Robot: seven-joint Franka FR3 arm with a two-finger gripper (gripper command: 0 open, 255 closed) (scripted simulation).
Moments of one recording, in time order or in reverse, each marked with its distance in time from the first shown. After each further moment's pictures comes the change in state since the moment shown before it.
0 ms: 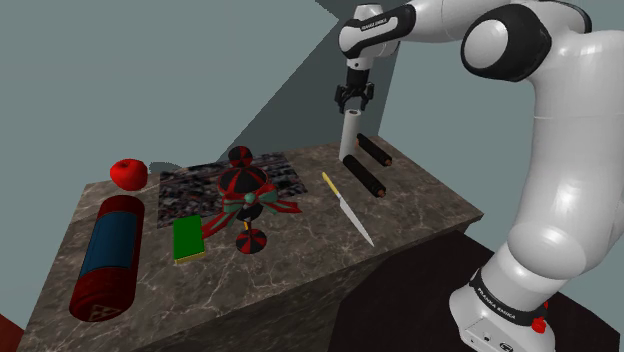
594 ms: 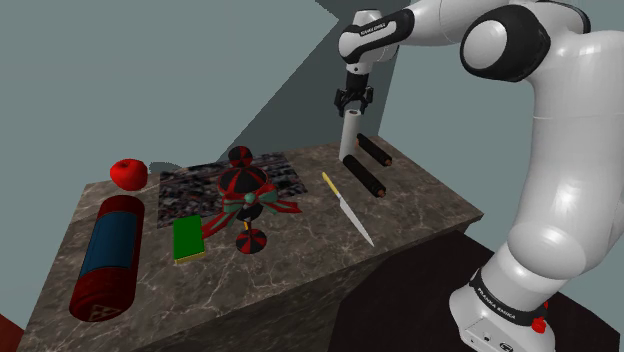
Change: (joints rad) arm 0.001 0.004 0.001 -0.029 0.001 0.033 0.000
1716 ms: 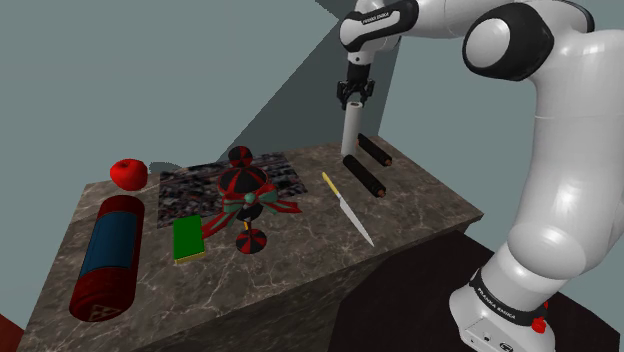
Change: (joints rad) arm -0.001 -0.013 -0.001 0.061 -0.002 -0.073 0.000
